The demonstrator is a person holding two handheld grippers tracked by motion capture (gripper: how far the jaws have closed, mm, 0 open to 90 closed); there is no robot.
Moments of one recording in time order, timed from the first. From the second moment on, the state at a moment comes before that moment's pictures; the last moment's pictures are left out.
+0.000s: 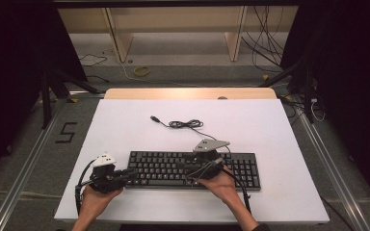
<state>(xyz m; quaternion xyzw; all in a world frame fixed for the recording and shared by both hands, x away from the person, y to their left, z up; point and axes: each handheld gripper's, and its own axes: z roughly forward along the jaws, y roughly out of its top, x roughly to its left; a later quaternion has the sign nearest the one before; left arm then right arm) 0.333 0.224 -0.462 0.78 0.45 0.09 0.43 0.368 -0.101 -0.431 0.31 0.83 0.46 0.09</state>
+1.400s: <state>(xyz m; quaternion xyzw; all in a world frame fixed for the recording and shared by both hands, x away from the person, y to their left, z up) 0.344 0.229 -0.473 0.79 0.46 0.09 0.40 0.402 -0.028 -0.472 0.32 0.86 0.40 0.07</state>
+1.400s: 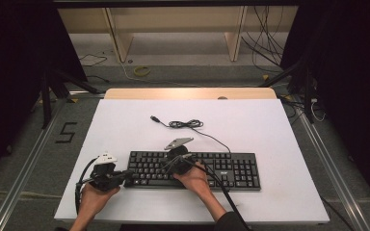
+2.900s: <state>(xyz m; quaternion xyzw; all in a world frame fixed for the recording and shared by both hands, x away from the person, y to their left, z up) 0.349 0.226 -0.482 0.80 0.46 0.07 0.38 0.406 -0.022 -0.480 0.32 0.86 0.38 0.06</state>
